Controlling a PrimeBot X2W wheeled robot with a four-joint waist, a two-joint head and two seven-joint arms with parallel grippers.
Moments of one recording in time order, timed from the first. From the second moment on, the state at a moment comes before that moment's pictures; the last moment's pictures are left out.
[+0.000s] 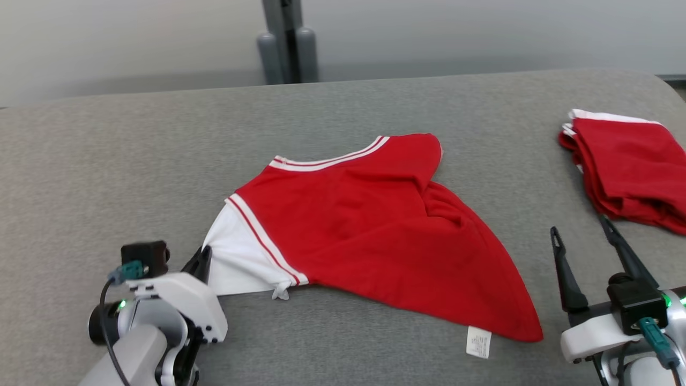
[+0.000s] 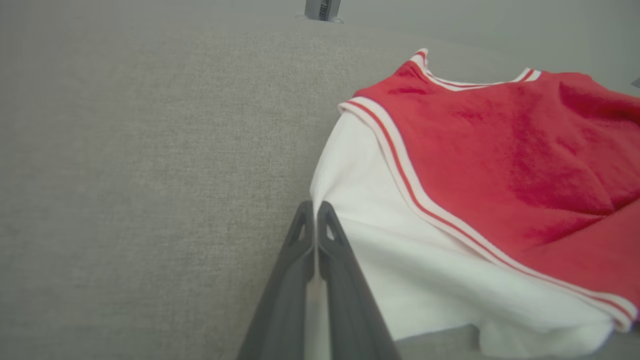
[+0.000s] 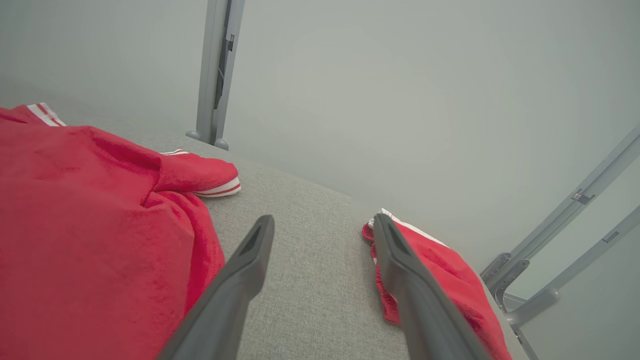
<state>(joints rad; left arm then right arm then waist) -0.43 0.33 -0.66 0.58 -0.87 0.18 -0.05 -0.09 -0.05 -0.08 0.14 -0.27 0.13 -0.25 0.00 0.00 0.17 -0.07</state>
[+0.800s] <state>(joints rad) -0.15 0.36 -0.52 0.26 -0.88 0.30 -0.25 -0.10 -0.05 -0.24 0.07 -0.15 0.13 -0.21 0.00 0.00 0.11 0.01</state>
